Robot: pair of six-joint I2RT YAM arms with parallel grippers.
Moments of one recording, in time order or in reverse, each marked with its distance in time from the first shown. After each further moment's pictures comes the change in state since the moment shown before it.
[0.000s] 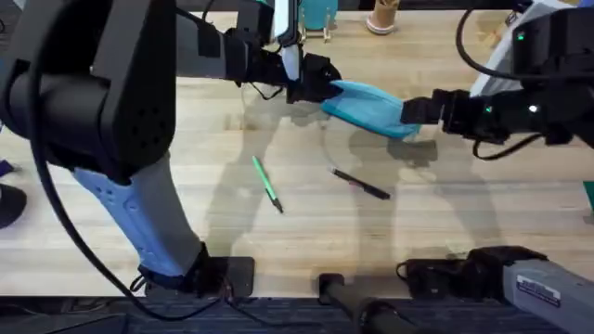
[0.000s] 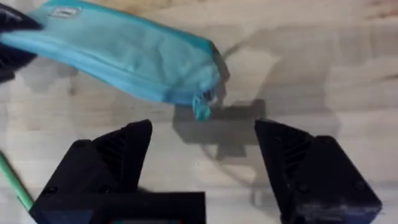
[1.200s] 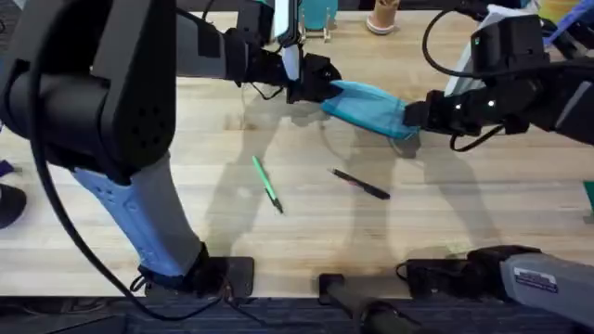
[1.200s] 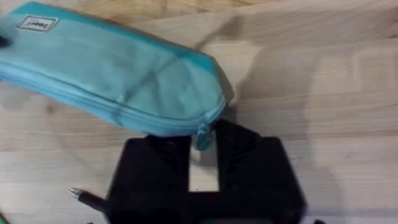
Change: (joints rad) left arm 0.000 0.000 0.000 0.000 0.000 0.000; right arm 0.051 0.173 0.000 0.128 0.063 0.014
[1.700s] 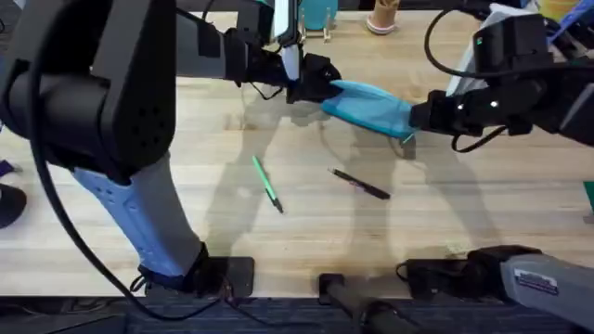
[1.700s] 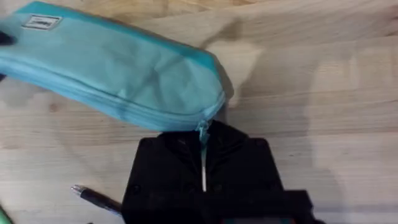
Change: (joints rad) left arm 0.000 0.000 0.000 0.000 0.000 0.000; right arm 0.002 -0.022 -0.001 -0.013 0.000 0.000
